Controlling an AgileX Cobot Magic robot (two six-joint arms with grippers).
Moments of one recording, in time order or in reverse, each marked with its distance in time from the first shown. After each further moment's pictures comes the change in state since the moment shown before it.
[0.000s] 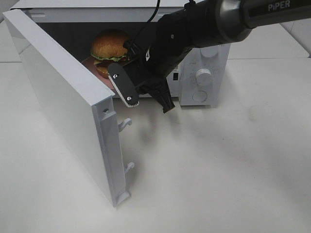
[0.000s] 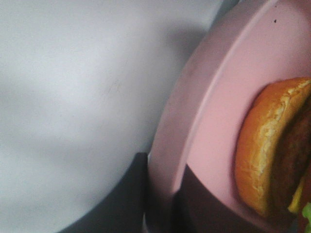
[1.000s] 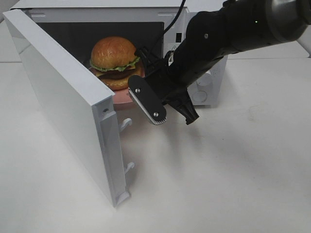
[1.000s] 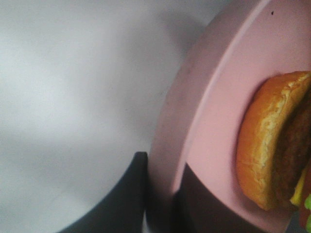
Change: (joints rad) left arm 0.000 0.000 0.000 0.000 0.000 0.000; right arm -0.018 -0.203 0.293 0.155 -0.073 -0.254
